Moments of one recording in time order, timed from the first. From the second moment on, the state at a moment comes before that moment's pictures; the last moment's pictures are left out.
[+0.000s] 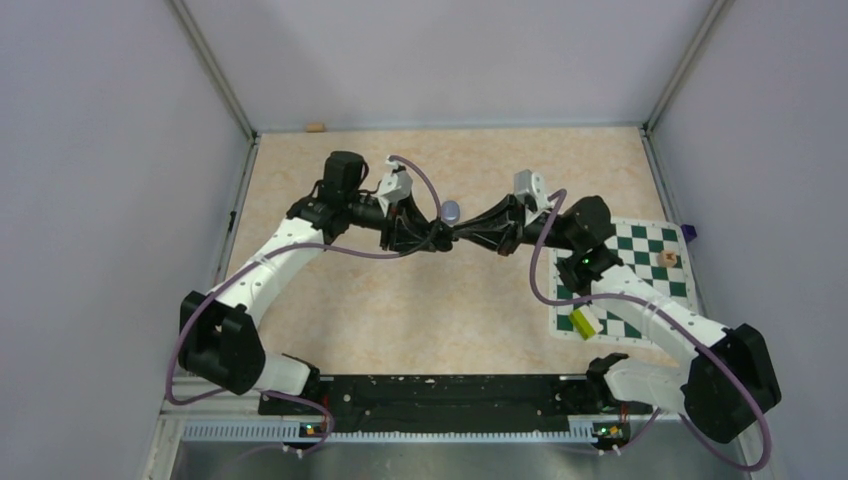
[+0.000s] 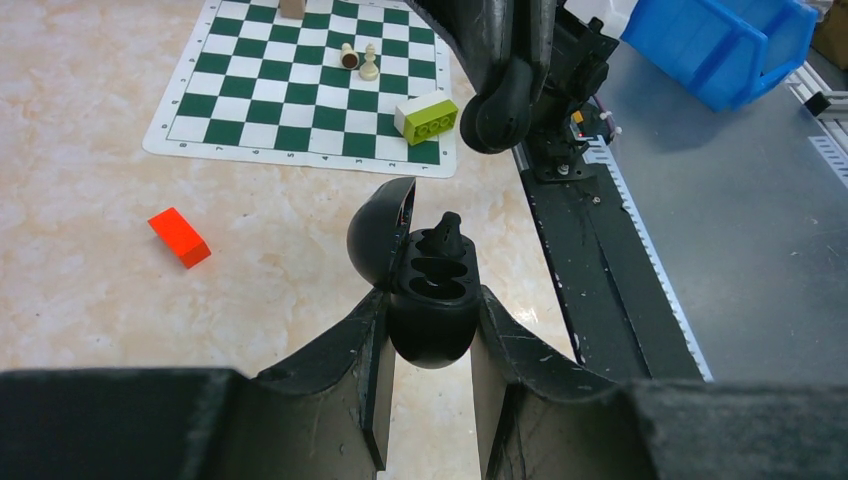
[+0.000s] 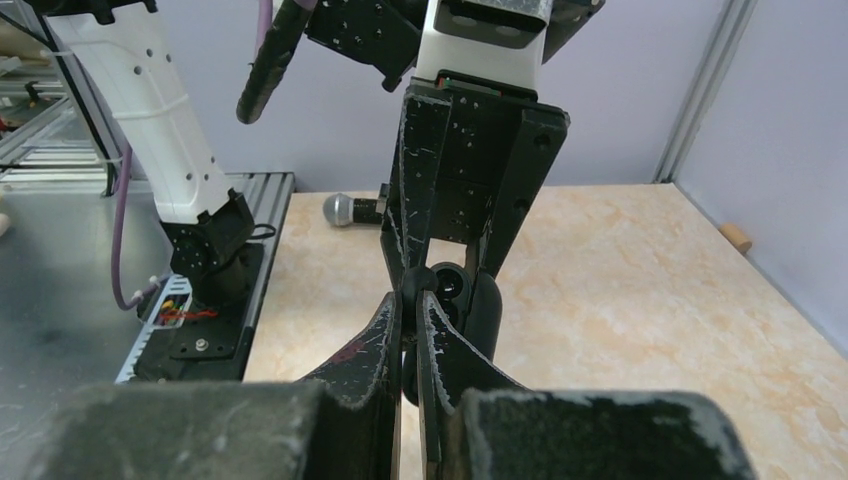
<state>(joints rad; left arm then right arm) -0.39 1.40 1.14 -0.32 1.31 0.43 0.54 1.14 0.73 0.74 -0.94 0.20</state>
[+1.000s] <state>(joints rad) -0.42 1.42 1.13 -0.30 1.31 0.42 0.59 1.19 0.73 0.68 -0.90 0.09</state>
